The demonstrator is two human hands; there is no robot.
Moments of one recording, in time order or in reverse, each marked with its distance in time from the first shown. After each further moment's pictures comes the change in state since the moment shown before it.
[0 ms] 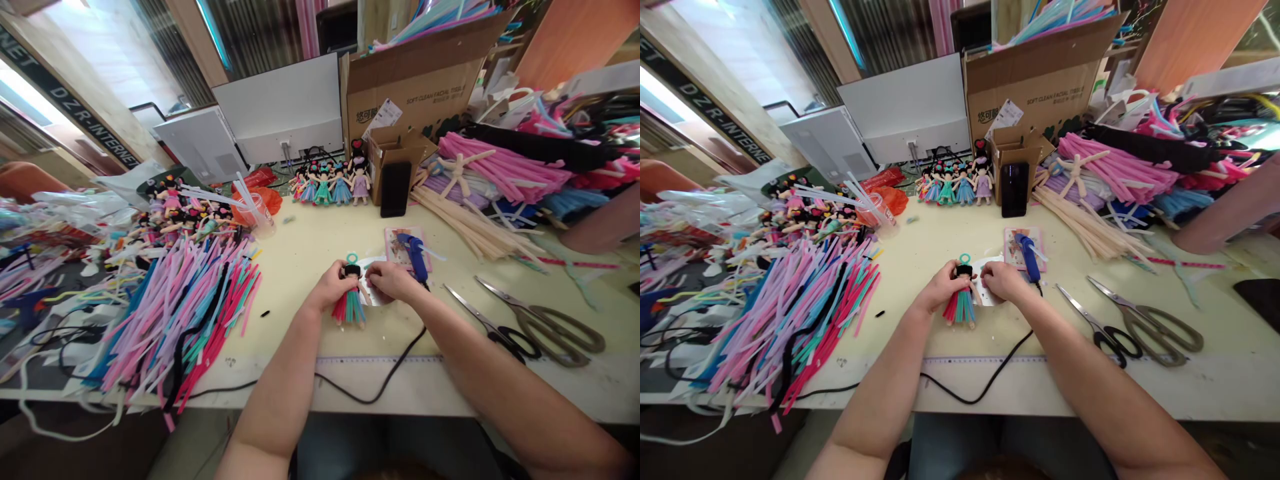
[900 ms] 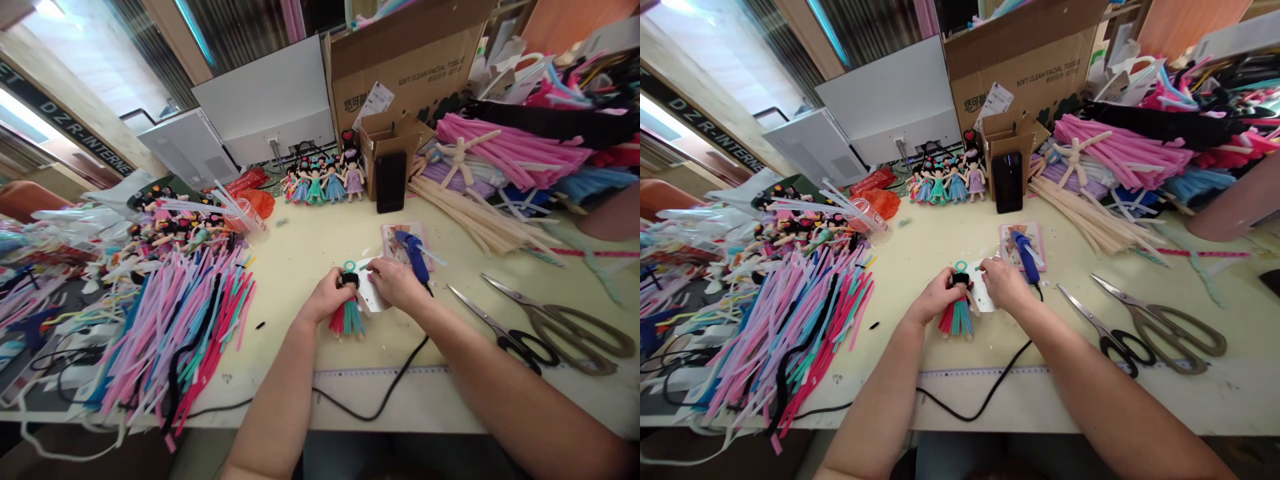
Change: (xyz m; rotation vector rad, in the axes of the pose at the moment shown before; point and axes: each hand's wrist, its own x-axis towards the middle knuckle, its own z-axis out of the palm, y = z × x) left_hand 0.000 0.009 0.002 0.150 -0.030 -0.096; right_hand -0.006 0.007 -0.003 -0.254 0.190 -0.239
